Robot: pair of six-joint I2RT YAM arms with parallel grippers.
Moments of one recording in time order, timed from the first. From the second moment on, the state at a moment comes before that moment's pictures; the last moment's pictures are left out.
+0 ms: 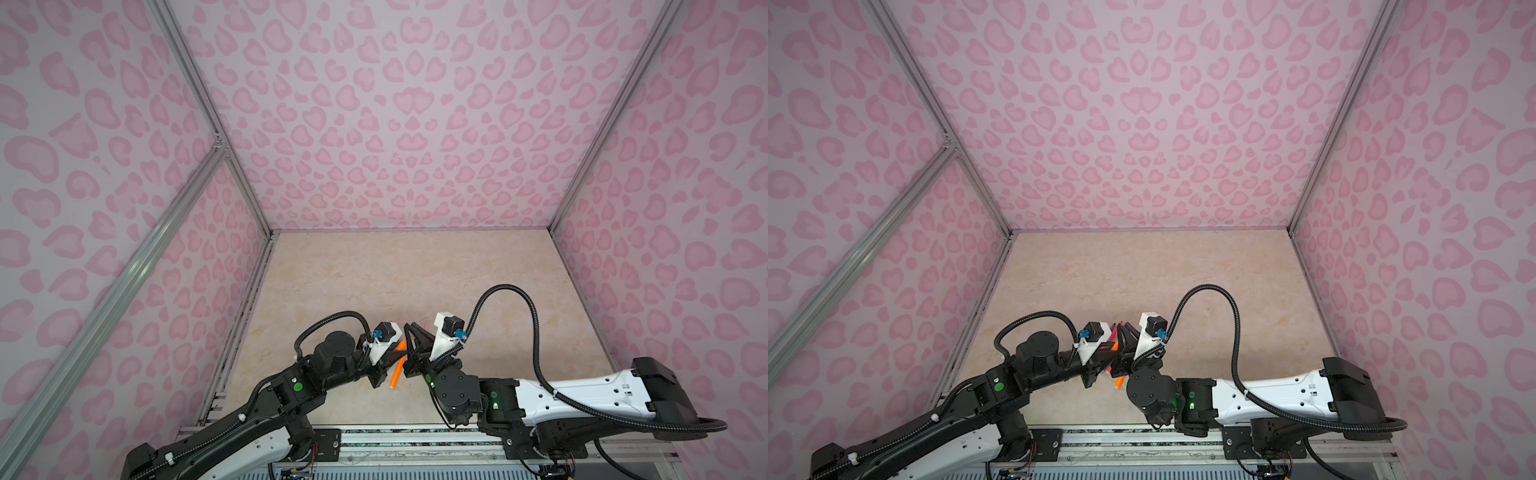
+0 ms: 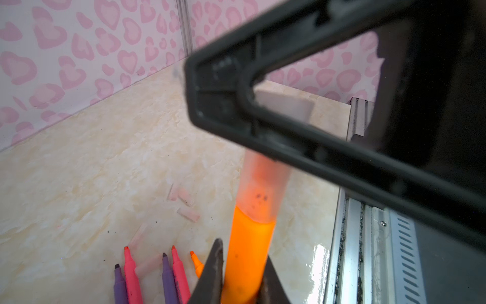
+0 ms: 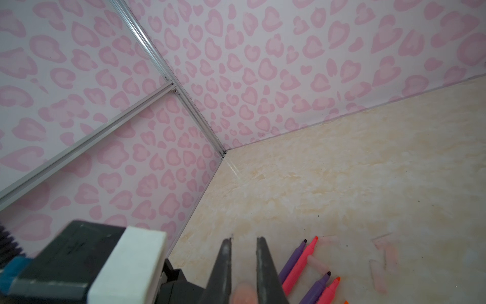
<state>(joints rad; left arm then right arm) -0.90 0.74 0.53 -0.13 0.14 0.01 1.52 1.27 0.83 0.25 1.04 0.73</state>
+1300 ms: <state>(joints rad) -0.59 0.89 0.70 -0.14 0.78 -0.26 1.27 1.11 0.58 0.65 0.56 0.70</state>
